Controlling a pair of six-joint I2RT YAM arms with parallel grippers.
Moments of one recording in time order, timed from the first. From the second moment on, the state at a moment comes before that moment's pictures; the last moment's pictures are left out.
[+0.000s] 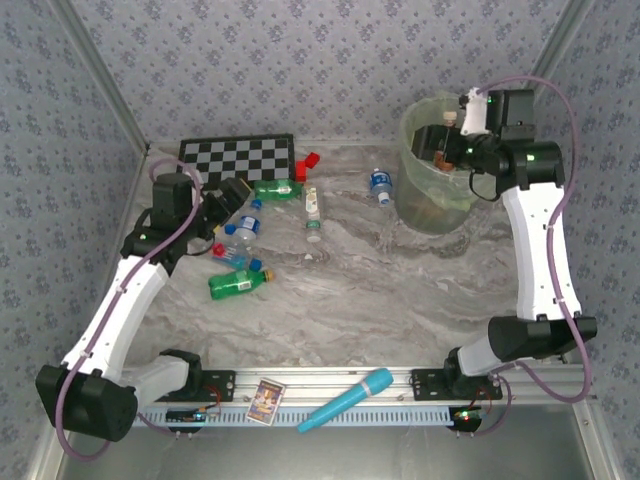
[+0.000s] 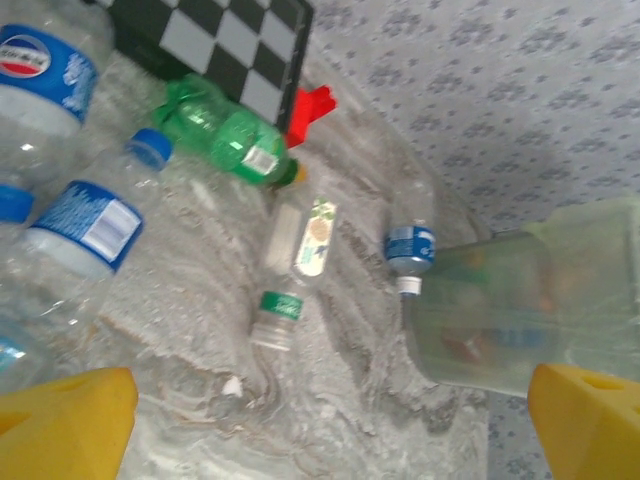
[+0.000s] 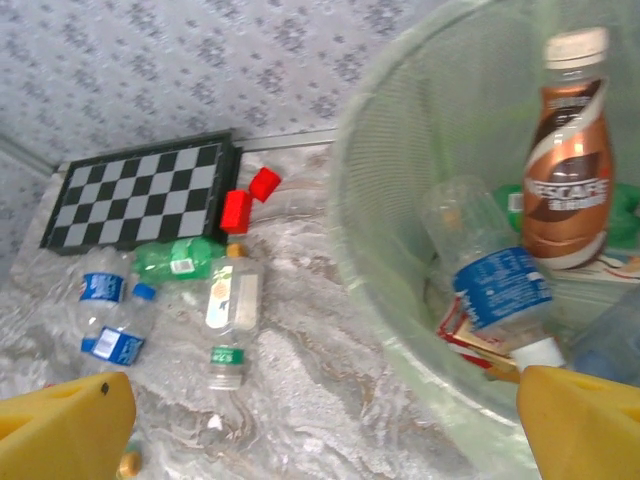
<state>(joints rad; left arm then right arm) -0.24 1.09 1.04 -0.54 0.22 -0.92 0.09 1.47 1.91 -1.08 -0.26 0.19</state>
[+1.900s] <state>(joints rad) -0.65 2.09 1.49 -0.50 -0.08 -0.77 0.37 0.97 1.56 -1.10 0.12 0.09</state>
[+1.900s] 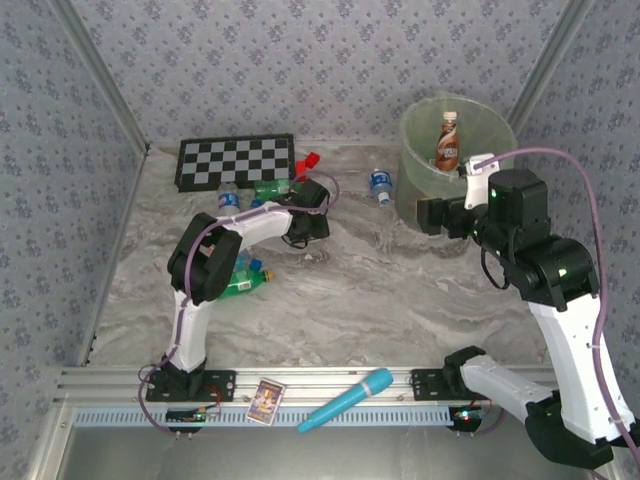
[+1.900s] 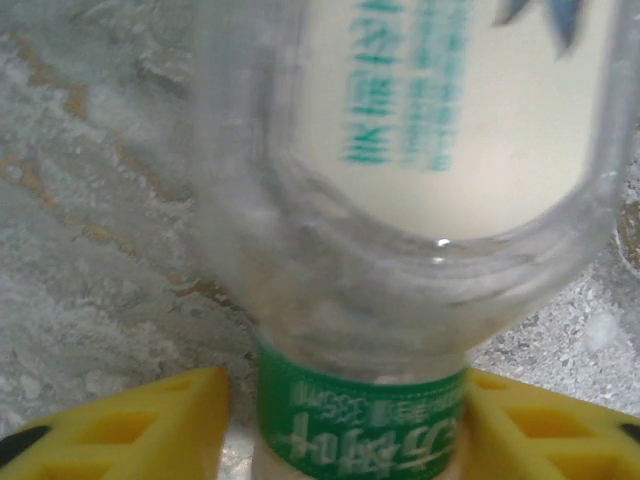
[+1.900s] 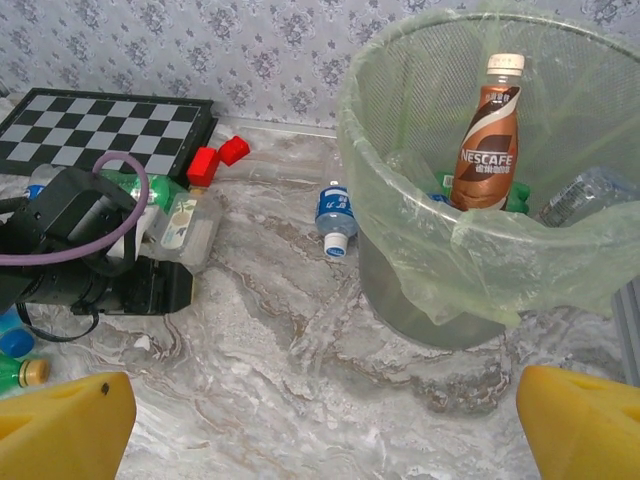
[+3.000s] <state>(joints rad) -0.74 1.44 1.30 -0.45 0.21 -0.49 0.28 1.03 1.38 -0.73 -0.28 0.60</state>
